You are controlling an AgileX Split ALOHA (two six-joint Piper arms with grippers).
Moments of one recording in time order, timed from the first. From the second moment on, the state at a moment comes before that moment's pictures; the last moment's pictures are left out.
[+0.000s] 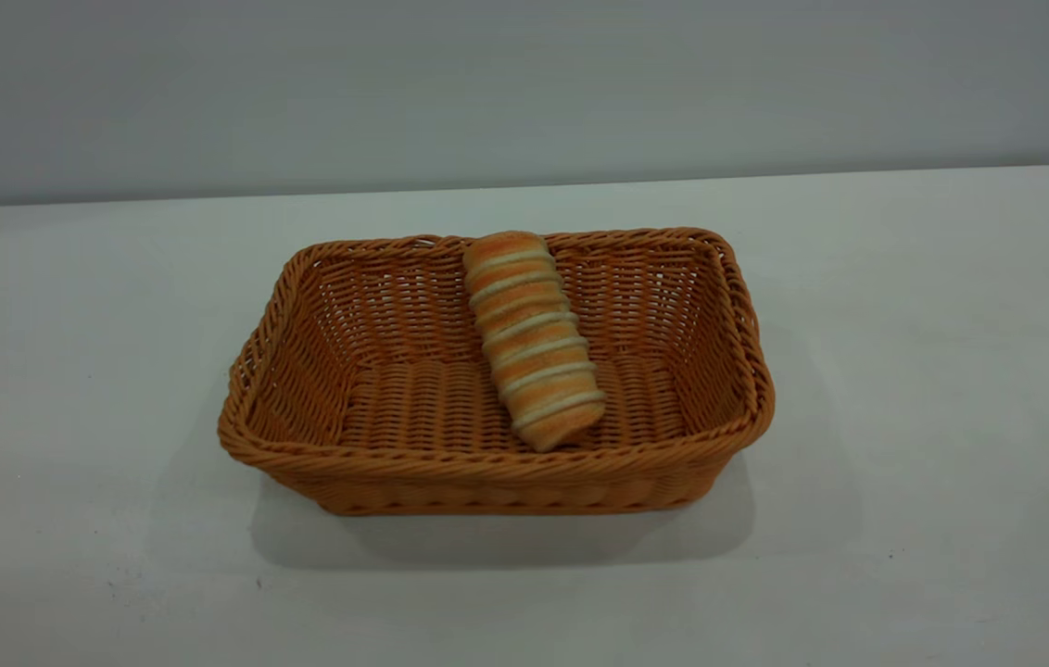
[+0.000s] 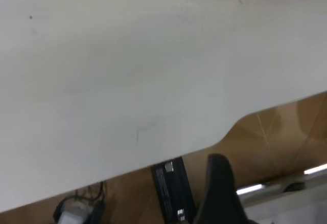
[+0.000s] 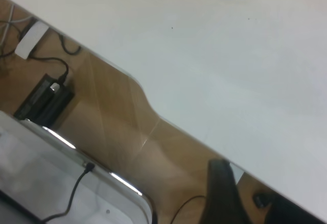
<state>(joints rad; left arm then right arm) -0.20 0.29 -0.49 -0.03 1.12 0.03 0.43 0.34 -0.47 0.11 1.11 -0.15</state>
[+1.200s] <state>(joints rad) 0.03 -0.02 -0.49 -0.03 1.13 0.03 0.00 -0.02 -0.47 0.13 1.13 -0.15</state>
